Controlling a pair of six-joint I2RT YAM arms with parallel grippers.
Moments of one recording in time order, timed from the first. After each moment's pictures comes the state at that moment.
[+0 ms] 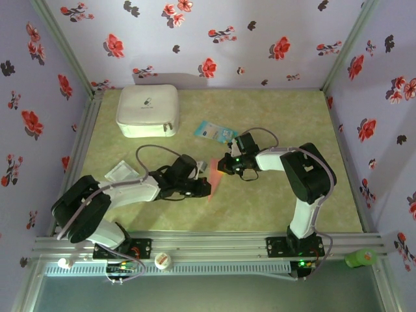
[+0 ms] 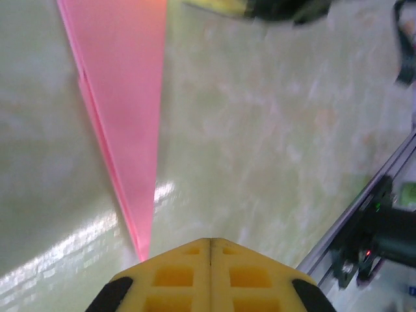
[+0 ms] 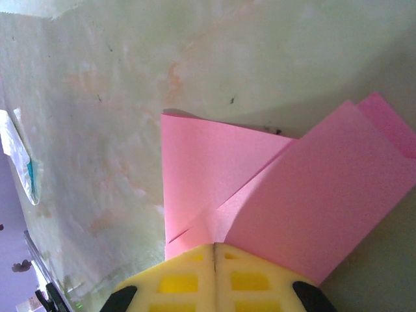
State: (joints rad) left arm -0.87 1.49 0.70 -0.03 0.37 -0.80; right arm 0.50 1.85 0.88 -0.02 -0.58 0.72
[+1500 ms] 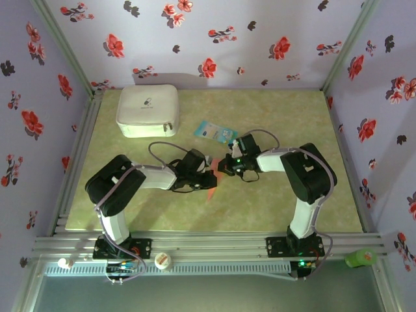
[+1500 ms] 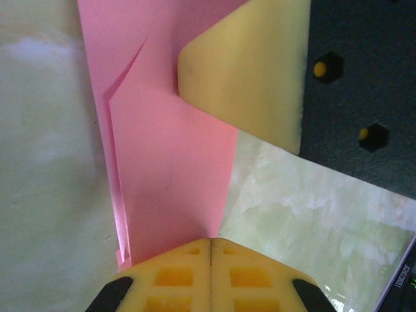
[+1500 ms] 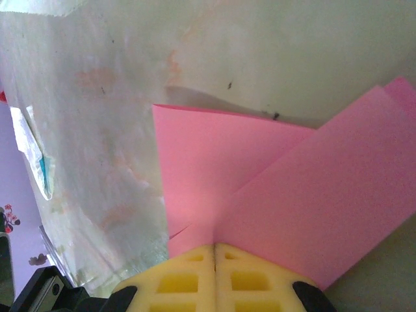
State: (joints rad) left arm -0.83 1.81 0.81 0.12 0.37 -0.81; right arm 0.48 1.85 0.85 0.03 -0.62 0.75
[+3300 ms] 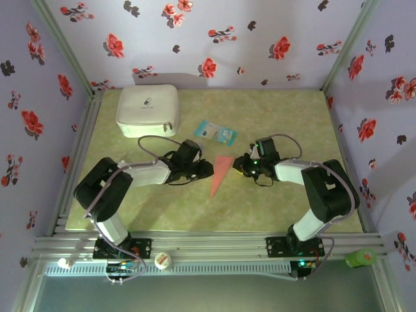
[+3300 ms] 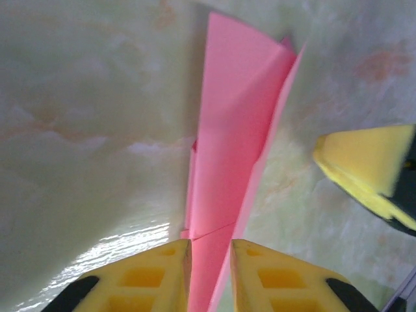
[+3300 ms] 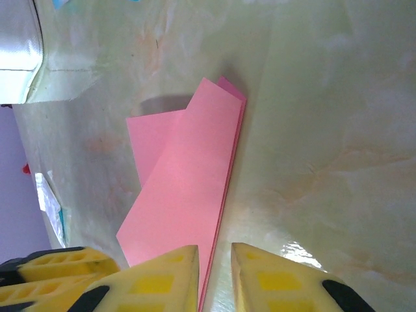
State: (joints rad) left arm -0.77 1.72 0.87 -0.01 0.27 -0.88; right arm 0.37 1.61 0.65 0.07 -0.54 0.86
